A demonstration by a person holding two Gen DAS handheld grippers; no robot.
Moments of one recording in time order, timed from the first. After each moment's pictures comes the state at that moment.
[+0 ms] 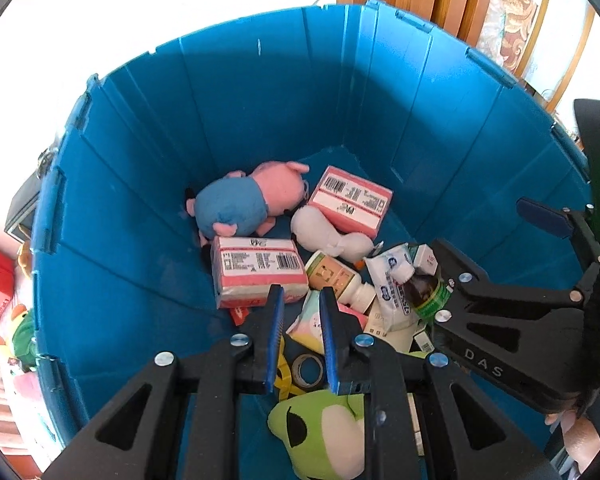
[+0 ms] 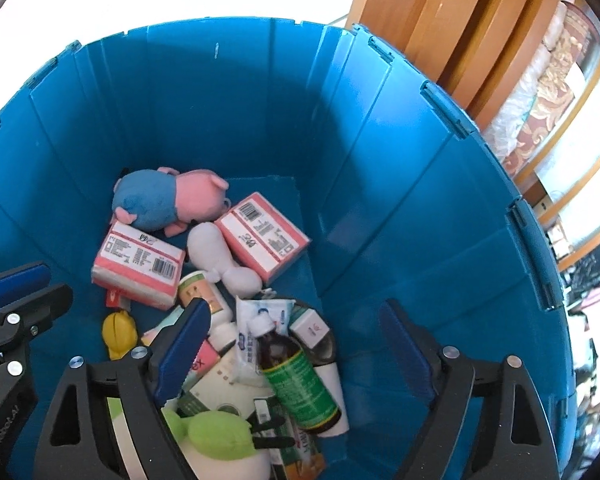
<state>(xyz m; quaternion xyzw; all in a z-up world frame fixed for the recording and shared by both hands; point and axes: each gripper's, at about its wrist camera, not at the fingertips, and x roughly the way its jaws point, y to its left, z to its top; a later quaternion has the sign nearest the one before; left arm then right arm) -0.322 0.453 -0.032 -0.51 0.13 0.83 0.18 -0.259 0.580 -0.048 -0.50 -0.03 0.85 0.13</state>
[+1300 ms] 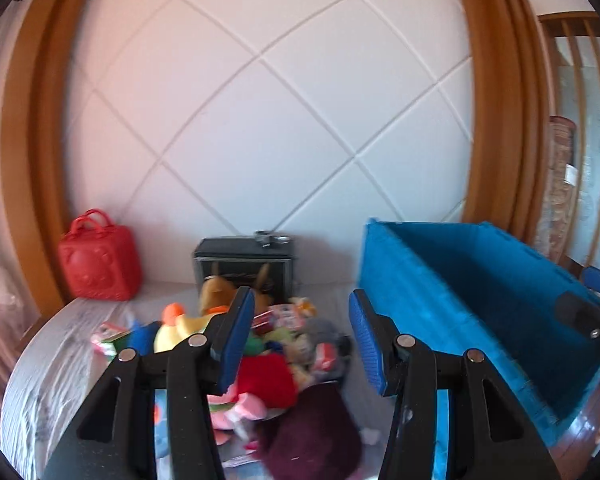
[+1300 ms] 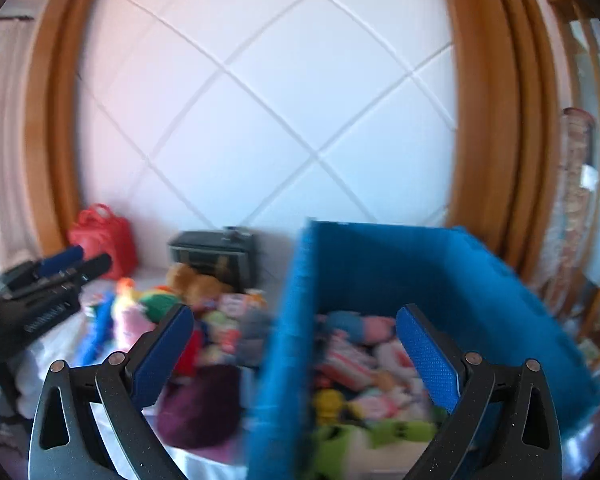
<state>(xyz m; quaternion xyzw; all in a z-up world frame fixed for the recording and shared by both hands) -0.127 0.102 0.062 -0.18 -0.02 0.98 0.03 -0.064 0.337 0.084 -0.19 -0.01 0.98 -0.05</state>
